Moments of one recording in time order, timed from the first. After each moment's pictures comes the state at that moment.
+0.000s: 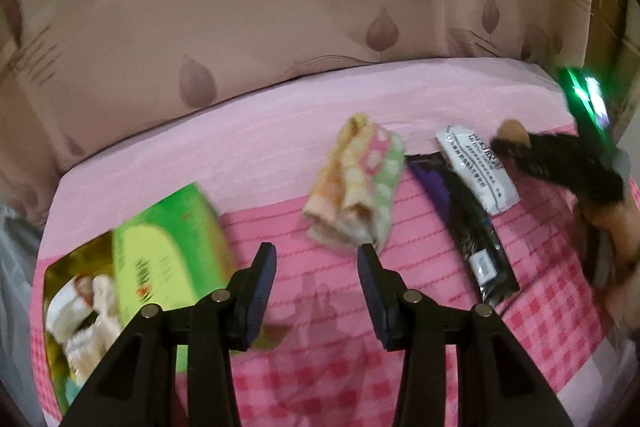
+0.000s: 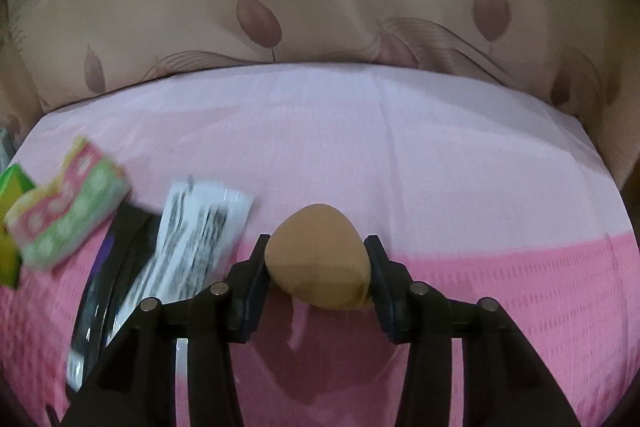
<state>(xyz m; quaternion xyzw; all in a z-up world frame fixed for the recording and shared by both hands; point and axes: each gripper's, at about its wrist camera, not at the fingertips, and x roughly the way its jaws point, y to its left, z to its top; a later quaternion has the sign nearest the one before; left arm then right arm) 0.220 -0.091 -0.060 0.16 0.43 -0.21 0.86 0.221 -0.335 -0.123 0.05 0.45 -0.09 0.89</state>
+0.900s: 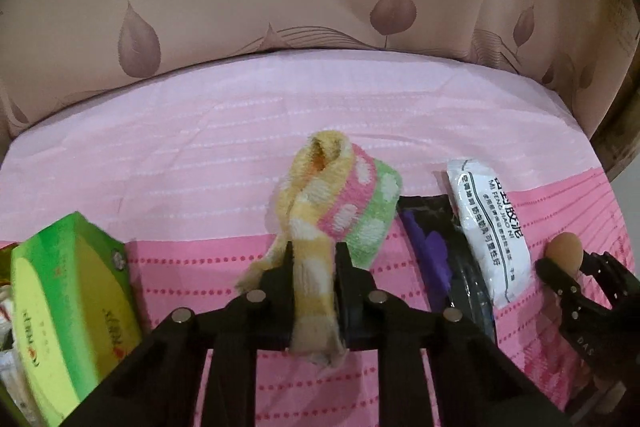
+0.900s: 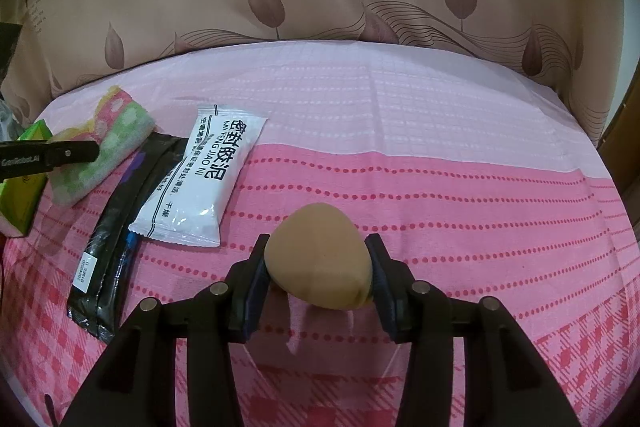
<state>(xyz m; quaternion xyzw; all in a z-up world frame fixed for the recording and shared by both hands) 0.282 -0.145 -0.107 0.08 0.49 -0.21 0.84 0.150 -0.325 -0.124 0.06 0.45 -0.10 0.89</state>
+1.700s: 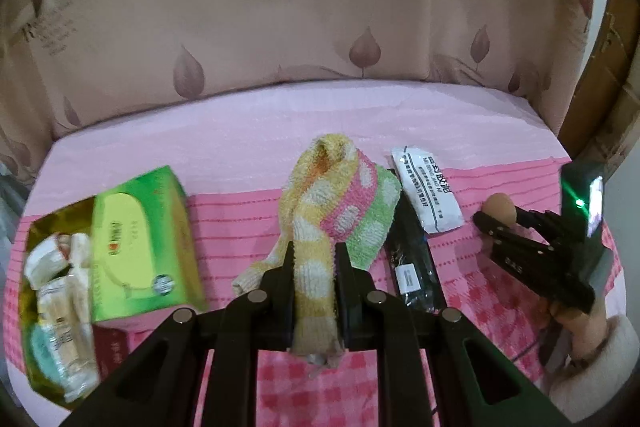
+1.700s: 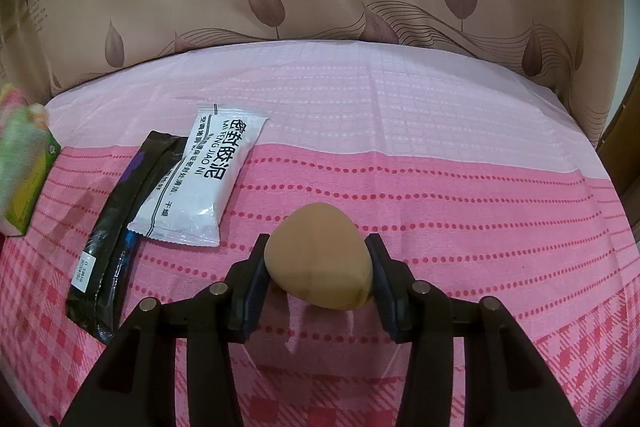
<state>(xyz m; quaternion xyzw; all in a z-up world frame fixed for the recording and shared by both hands) 0.179 -0.107 -0.031 0.09 0.44 -0.21 0.87 0.151 -0.325 -0.124 0.05 0.45 -0.10 0.89</state>
